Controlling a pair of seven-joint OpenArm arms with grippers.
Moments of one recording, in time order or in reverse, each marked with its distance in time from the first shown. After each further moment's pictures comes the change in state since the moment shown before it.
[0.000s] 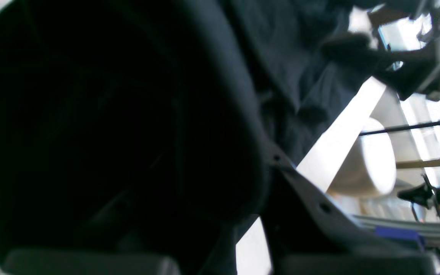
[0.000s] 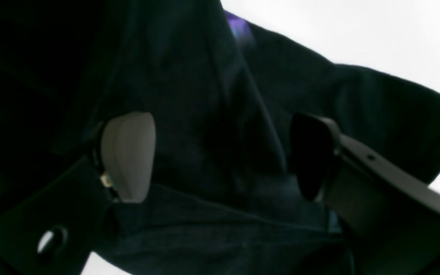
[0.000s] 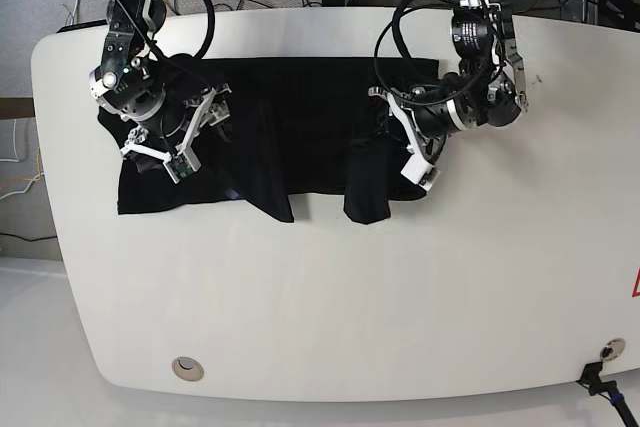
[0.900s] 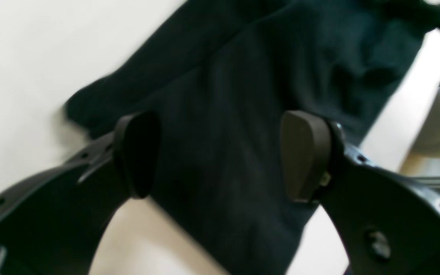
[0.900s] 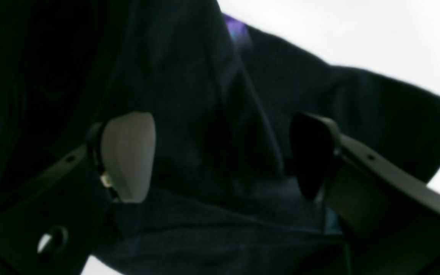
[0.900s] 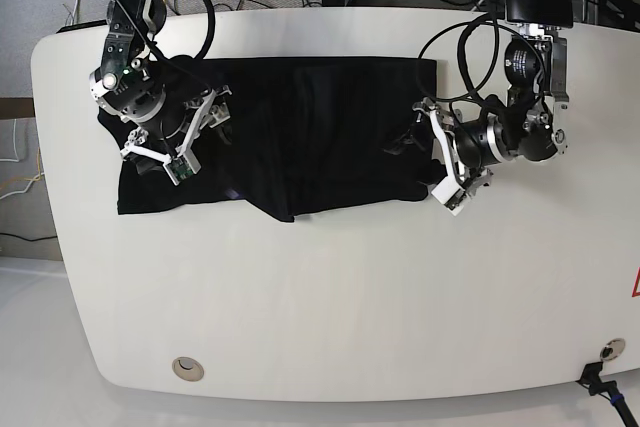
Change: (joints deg) left arm -5.8 -18.9 11.5 -1.9 -1.1 0.0 -6.8; right arm 0.3 -0.2 0.0 0.0 0.0 -0.1 0.0
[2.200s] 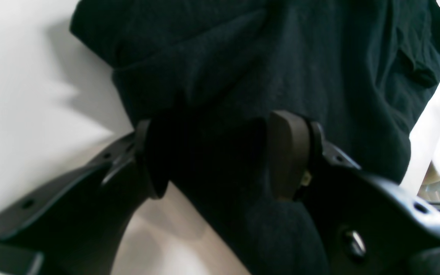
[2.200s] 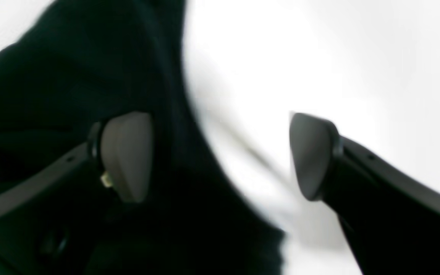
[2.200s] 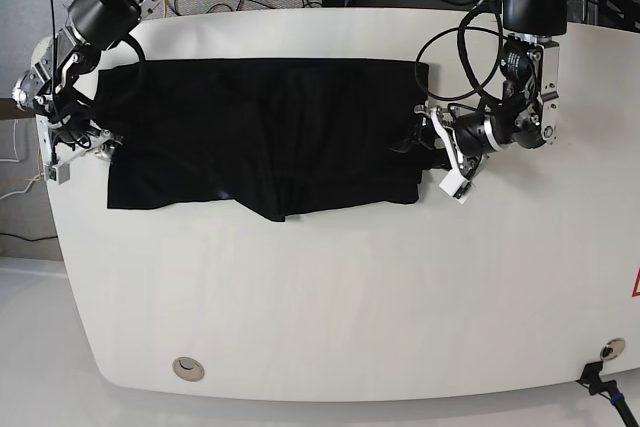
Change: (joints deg) left arm -1.1 0.6 -0.2 -19.2 5.6 -1.3 -13.0; right arm 18.4 4.9 34.9 -38.5 1.1 0.8 -1.5
